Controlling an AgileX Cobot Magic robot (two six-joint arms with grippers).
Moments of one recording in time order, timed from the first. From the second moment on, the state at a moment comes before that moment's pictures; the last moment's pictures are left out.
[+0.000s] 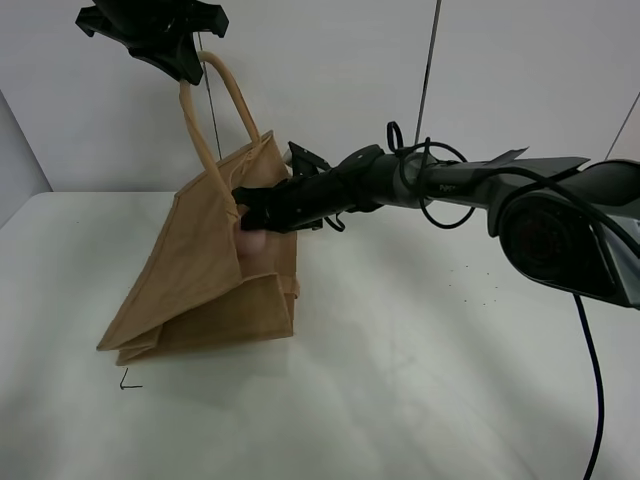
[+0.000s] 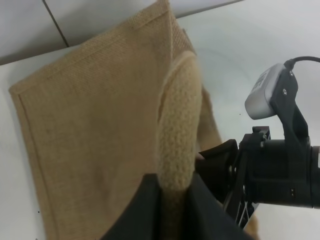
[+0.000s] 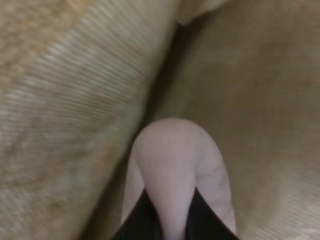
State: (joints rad) left arm -0.30 1.91 -2.19 -0.01 1.16 -0.01; right arm 0.52 2.44 -1.87 1.20 0.49 -0.67
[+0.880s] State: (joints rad) left arm -0.30 1.91 -2.19 -0.01 1.16 -0.01; right arm 0.52 2.44 -1.93 1.19 0.56 -0.67
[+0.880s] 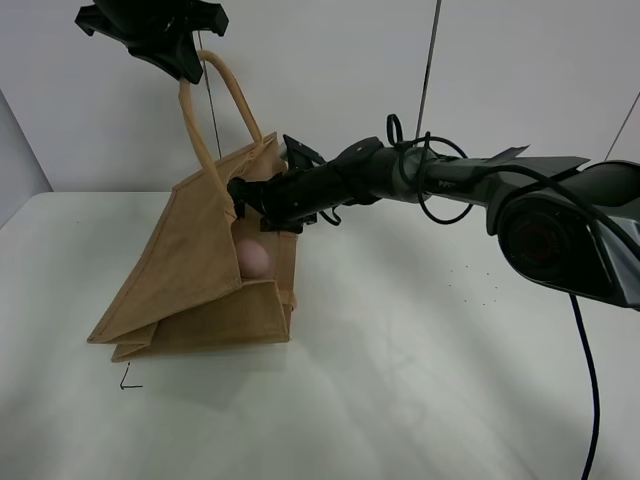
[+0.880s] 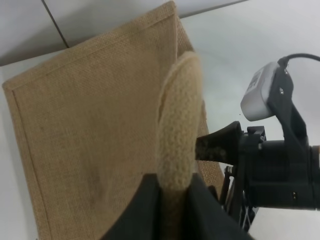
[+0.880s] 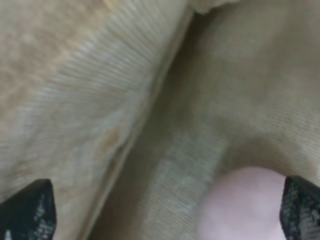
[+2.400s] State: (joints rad) left arm -0.30 1.91 -2.19 -0.01 1.16 -0.01; right arm 0.17 2.26 -1.98 0.06 1.12 -0.03
